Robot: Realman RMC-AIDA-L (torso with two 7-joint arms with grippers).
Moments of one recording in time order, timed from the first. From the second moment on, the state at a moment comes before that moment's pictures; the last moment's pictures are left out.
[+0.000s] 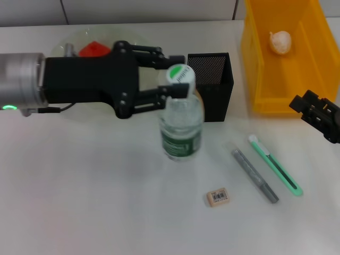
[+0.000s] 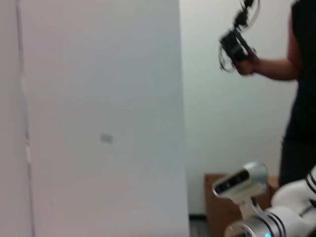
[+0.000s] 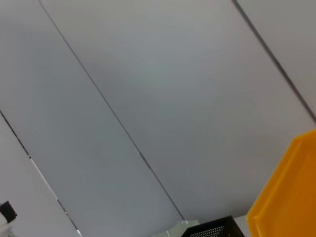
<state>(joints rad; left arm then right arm) -0.60 -2.06 0.87 0.75 1.70 1.80 -1.26 0.33 2.07 -0.17 -0.28 -1.93 -1.65 1.19</state>
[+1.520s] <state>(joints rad) -0.38 -2.07 0.46 0.46 1.66 1.73 -0.79 0.44 2.08 -0.23 -0.27 -1.93 -1.62 1.19</state>
